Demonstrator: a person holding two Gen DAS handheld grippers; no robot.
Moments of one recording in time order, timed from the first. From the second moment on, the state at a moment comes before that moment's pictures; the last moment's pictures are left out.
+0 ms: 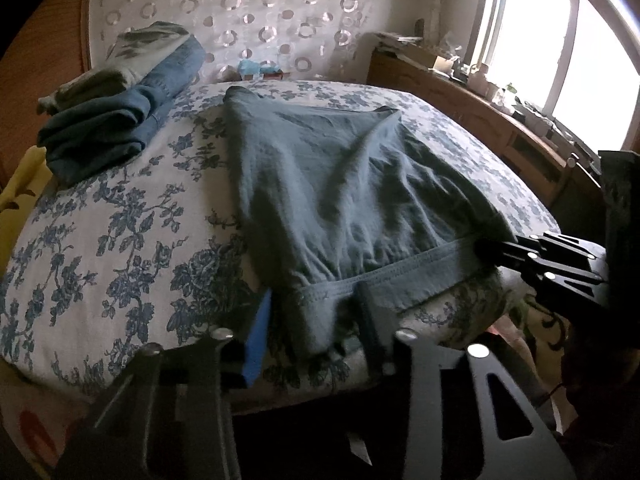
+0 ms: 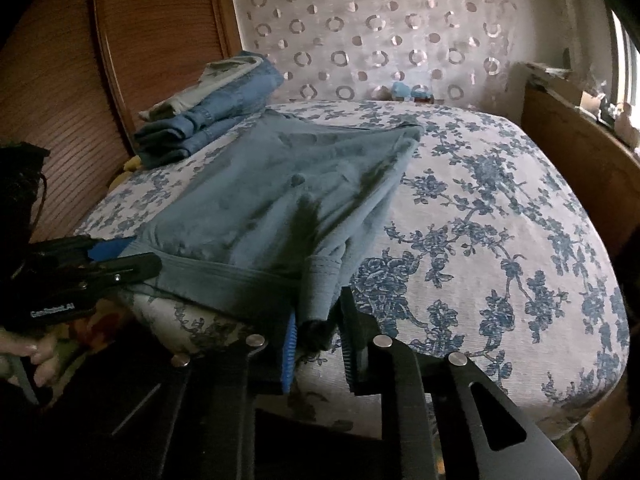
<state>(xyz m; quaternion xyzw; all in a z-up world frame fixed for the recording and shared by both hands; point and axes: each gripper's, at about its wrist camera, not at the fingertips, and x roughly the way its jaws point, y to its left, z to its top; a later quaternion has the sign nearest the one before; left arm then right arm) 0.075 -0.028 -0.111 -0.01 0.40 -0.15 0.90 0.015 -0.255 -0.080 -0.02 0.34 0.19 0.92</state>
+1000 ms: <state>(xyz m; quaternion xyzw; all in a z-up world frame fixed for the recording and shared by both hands) 0.051 -0.026 -0.046 -0.04 0.33 -0.19 0.92 -0.011 -0.283 -0.044 0.04 0.29 0.24 0.93</state>
